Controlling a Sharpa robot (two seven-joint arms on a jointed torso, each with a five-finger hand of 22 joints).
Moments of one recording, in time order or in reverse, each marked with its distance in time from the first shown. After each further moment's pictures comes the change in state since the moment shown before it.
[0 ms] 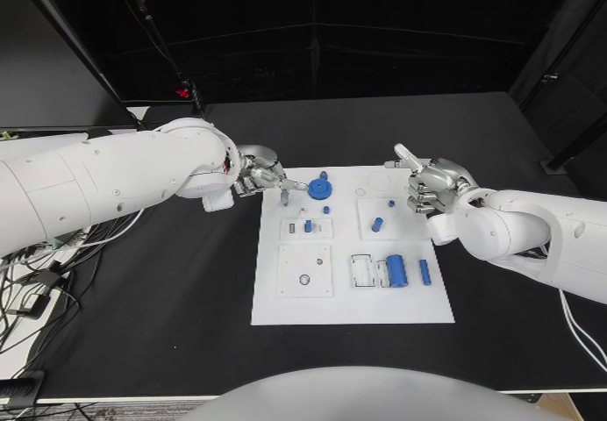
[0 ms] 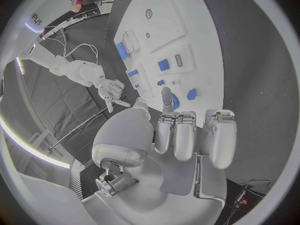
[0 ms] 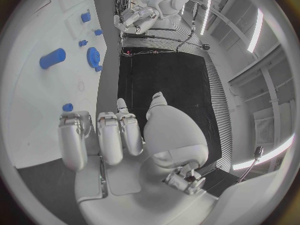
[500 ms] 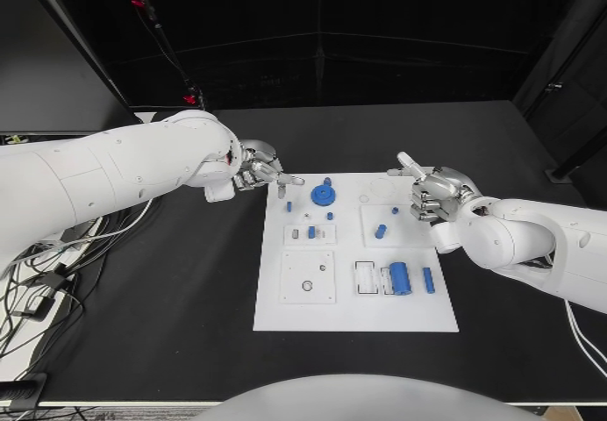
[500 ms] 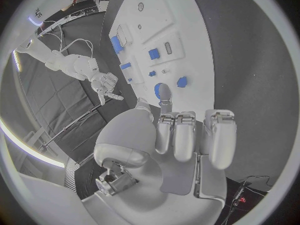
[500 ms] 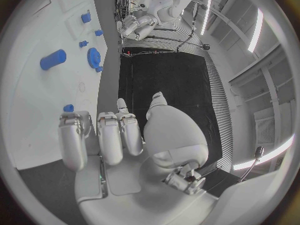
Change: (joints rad) left arm 0.006 0.084 0.000 -0.183 0.012 0.075 0.018; left_hand 0.050 0.043 -0.069 -0.001 -0.007 0.130 -0.023 -0.060 -0.047 0.002 -0.020 0.000 0.002 0.002 -0.013 0.000 0.000 0.000 0.004 -0.011 0.000 0.001; right arm 0.000 0.003 0.000 0.001 0.000 0.000 -0.005; right_hand 0.000 0.000 0.000 0.000 0.000 0.000 0.000 0.000 0.000 0.000 0.000 0.000 0.000 0.000 0.000 0.000 0.000 0.000 0.000 0.000 0.000 0.000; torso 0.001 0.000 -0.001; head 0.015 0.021
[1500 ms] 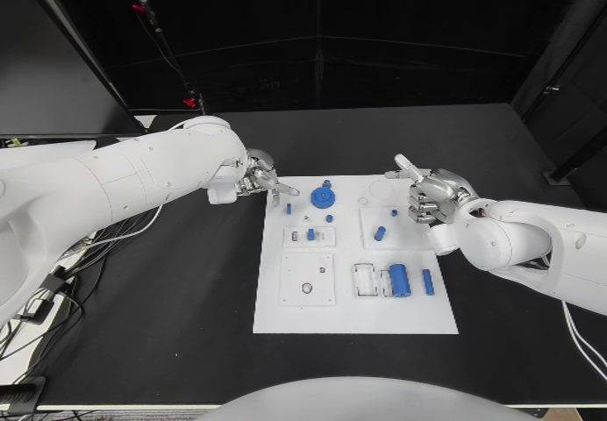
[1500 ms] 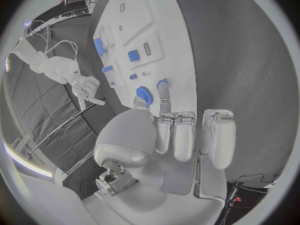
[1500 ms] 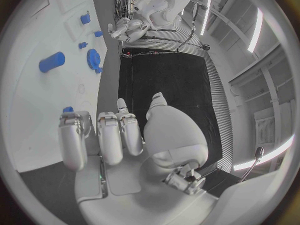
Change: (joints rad) left arm -0.039 0.102 0.000 -0.157 -0.058 0.068 -0.079; left_hand 0.017 0.003 -0.096 -0.009 0.000 0.047 -0.004 -0.068 -0.012 0.000 -0.007 -0.005 0.003 0.000 -0.007 0.000 0.000 0.000 -0.004 -0.011 0.000 0.000; right arm 0.000 0.005 0.000 0.000 0.000 0.000 -0.002; right_hand -0.004 0.004 0.000 0.000 0.000 0.000 0.000 0.000 0.000 0.000 0.000 0.000 0.000 0.000 0.000 0.000 0.000 0.000 0.000 0.000 0.000 0.000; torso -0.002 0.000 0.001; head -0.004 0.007
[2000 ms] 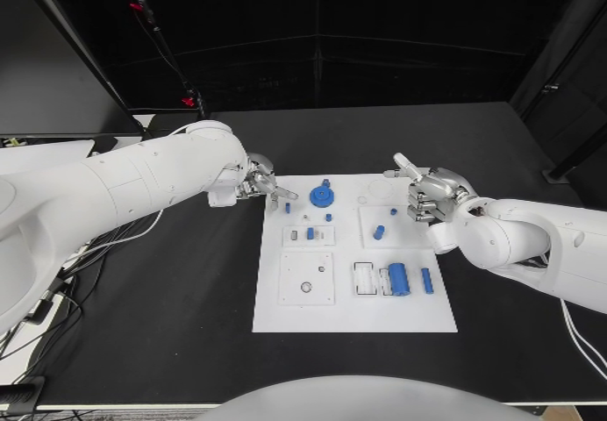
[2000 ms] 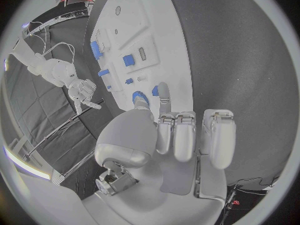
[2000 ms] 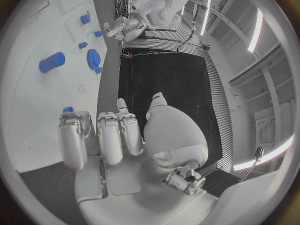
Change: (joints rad) left arm -0.020 0.019 0.000 -0.030 -0.015 0.014 -0.003; left_hand 0.004 0.028 -0.015 0.009 0.000 0.023 -0.001 -0.018 -0.003 0.000 0.000 0.009 0.000 0.000 0.000 0.000 0.000 0.000 0.000 0.000 0.000 0.000; right arm 0.000 0.001 0.000 0.000 0.000 0.000 -0.001; right_hand 0.000 0.000 -0.003 -0.003 0.000 0.000 0.000 0.000 0.000 0.000 0.000 0.000 0.000 0.000 0.000 0.000 0.000 0.000 0.000 0.000 0.000 0.000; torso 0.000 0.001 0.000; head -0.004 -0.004
